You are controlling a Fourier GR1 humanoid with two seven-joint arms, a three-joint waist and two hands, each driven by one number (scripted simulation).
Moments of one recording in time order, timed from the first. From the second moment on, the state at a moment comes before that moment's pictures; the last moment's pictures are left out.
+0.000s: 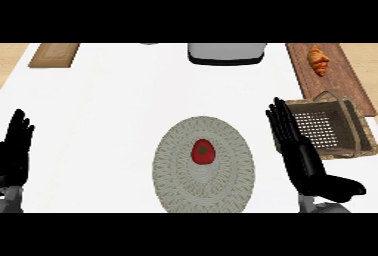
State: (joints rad) left arm -0.05 0.57 -0.10 -1.29 0.42 0.44 -0.07; right arm -0.04 -0.23 0.28 -1.63 -0.23 -0.15 -0.18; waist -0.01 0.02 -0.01
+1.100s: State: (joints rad) left arm -0.21 0.55 -0.34 -1.48 0.32 0.15 -0.11; right arm -0.39 -0.04 0.64 -1.30 0.52 -0.69 0.17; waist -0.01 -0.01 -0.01
